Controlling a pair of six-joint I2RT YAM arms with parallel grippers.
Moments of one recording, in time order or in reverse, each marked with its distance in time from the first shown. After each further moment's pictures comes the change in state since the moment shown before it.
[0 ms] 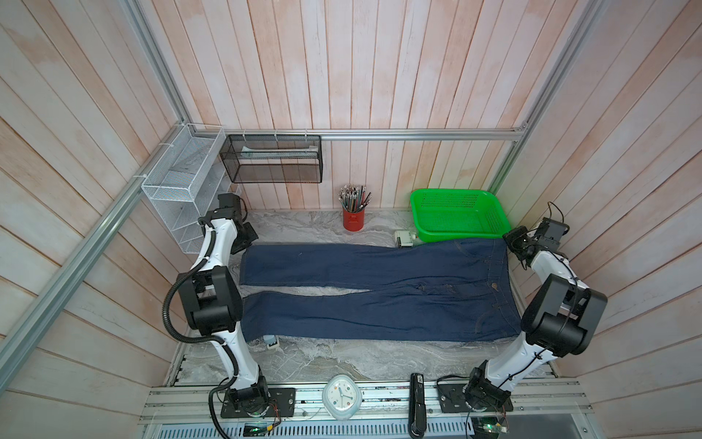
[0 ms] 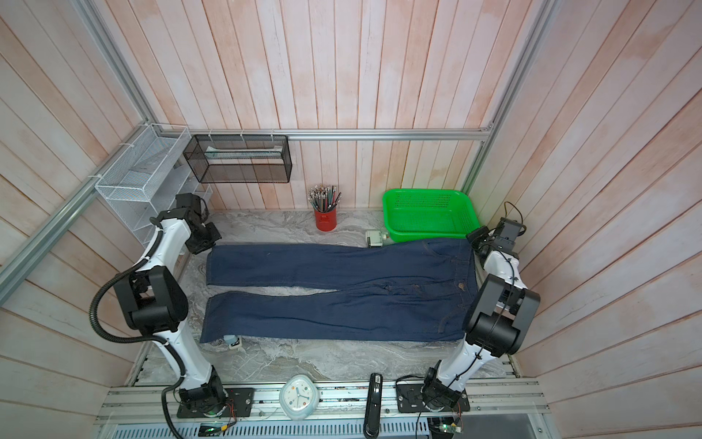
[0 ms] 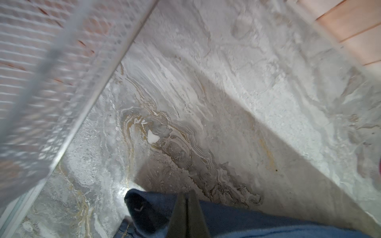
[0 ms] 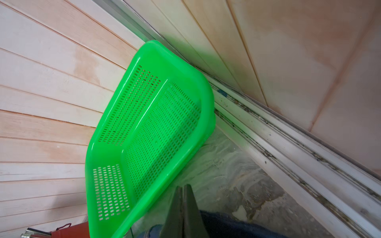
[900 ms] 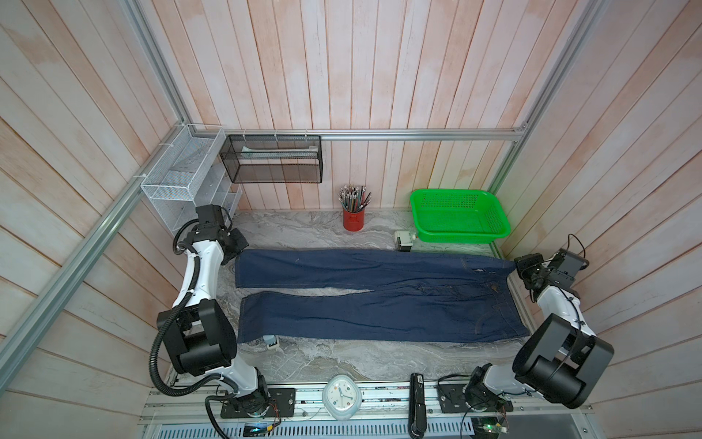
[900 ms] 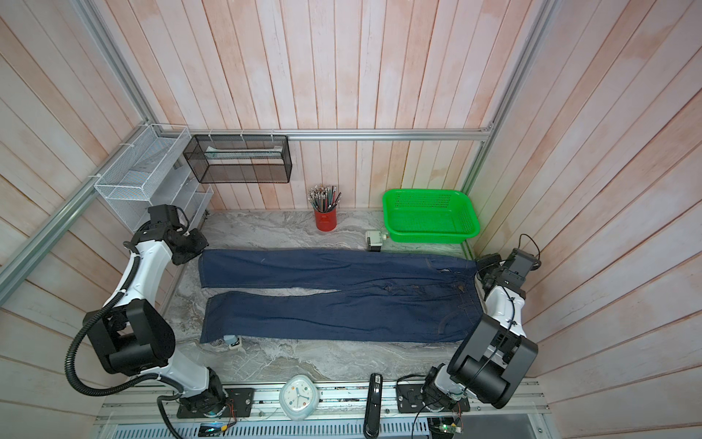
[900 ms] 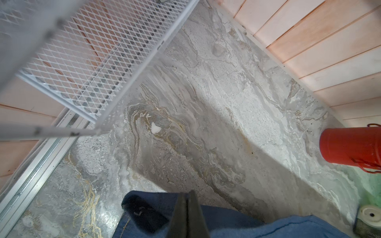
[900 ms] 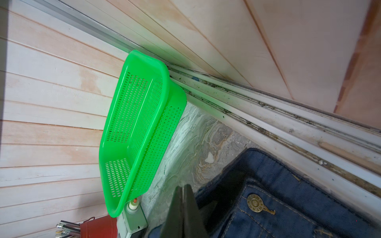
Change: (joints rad) left arm 0.068 -0.292 -0.309 0.172 0.131 0.026; right arm -0.141 -0.351 -0.370 0.039 -0.064 0.121
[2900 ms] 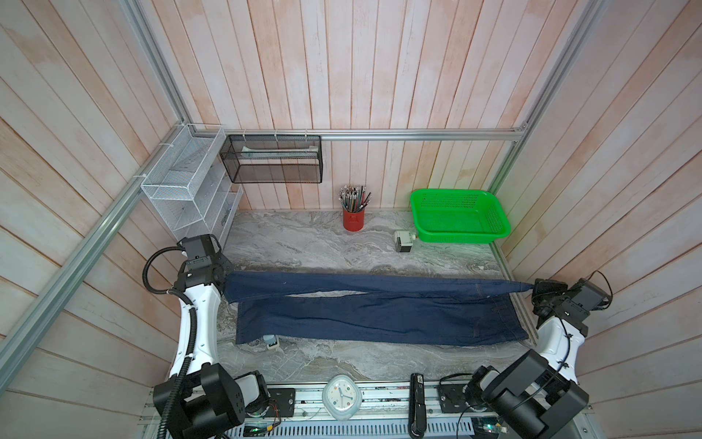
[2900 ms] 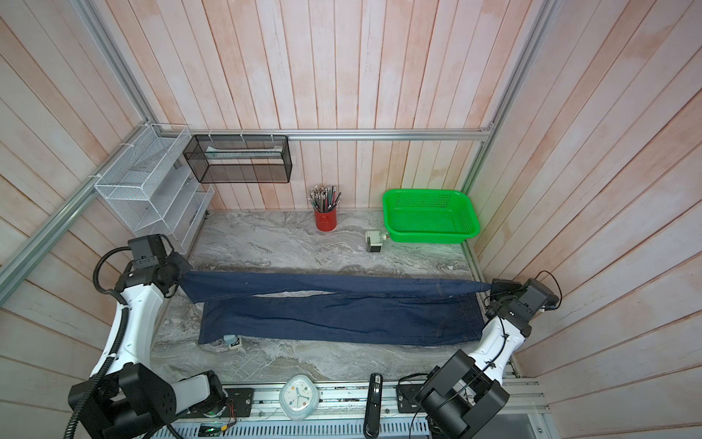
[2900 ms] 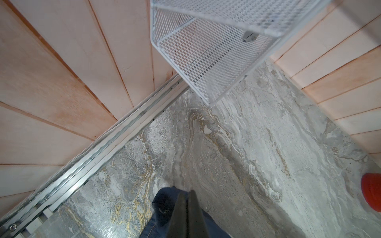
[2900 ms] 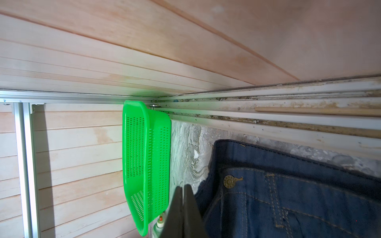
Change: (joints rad) left arm 0.083 -0.408 -0.388 0.129 -0.212 -0.055; right arm -0.210 -0.312 -0.198 -0.103 0.010 0.284
